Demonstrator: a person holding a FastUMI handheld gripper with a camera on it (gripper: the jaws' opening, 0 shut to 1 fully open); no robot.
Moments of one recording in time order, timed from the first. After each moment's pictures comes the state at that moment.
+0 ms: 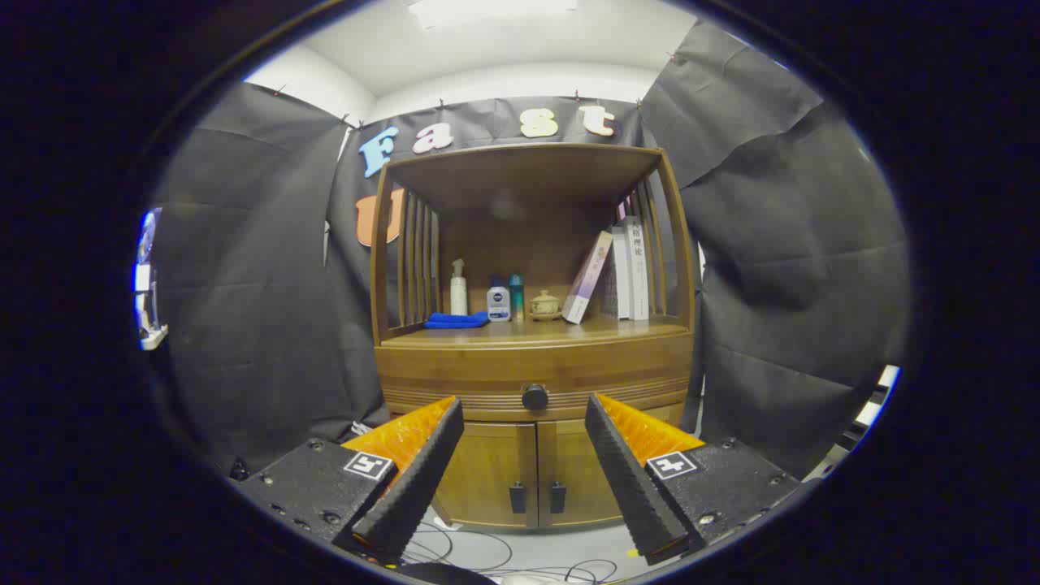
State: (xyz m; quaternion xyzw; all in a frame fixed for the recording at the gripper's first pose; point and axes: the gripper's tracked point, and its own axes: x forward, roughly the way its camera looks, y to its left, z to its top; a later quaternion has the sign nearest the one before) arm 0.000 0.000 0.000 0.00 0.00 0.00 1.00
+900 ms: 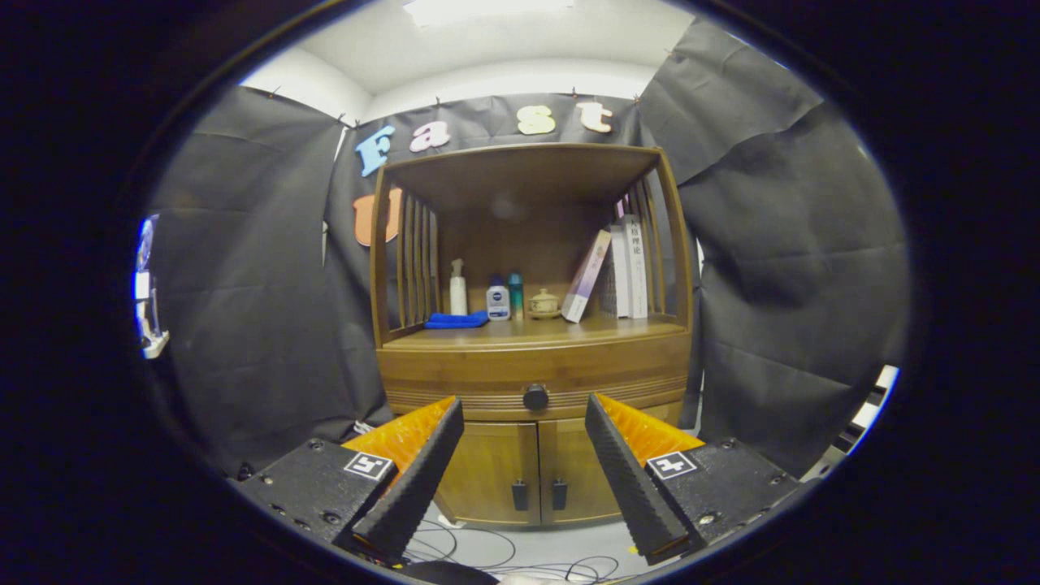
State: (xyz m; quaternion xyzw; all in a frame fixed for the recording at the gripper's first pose) arm 0.003 -0.002 0.008 0.00 0.01 -0.01 1.00
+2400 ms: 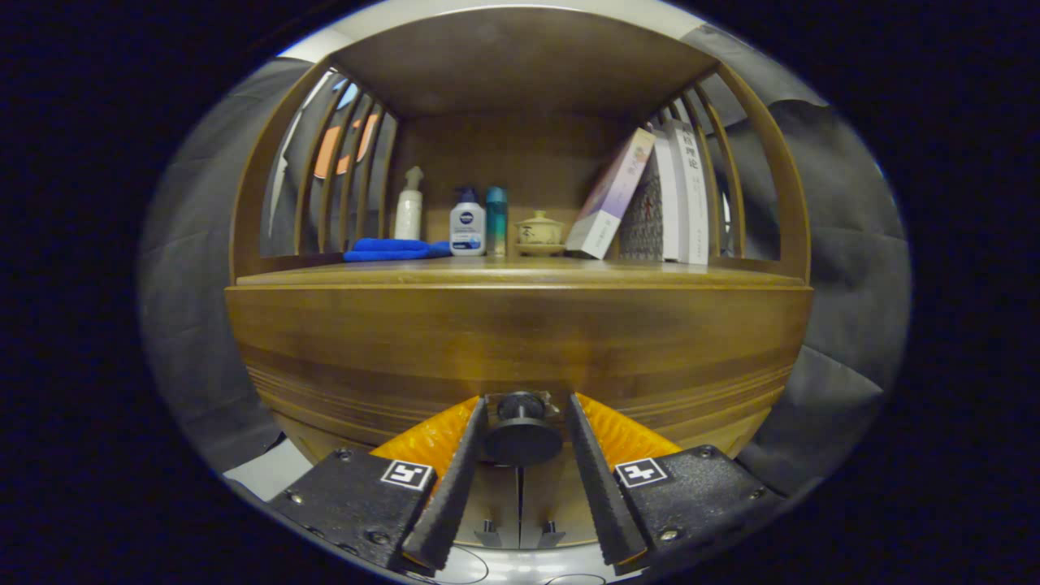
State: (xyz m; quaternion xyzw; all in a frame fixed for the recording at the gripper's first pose) arm 0.245 -0.021 -0.080 -0.02 0.08 -0.04 1.00
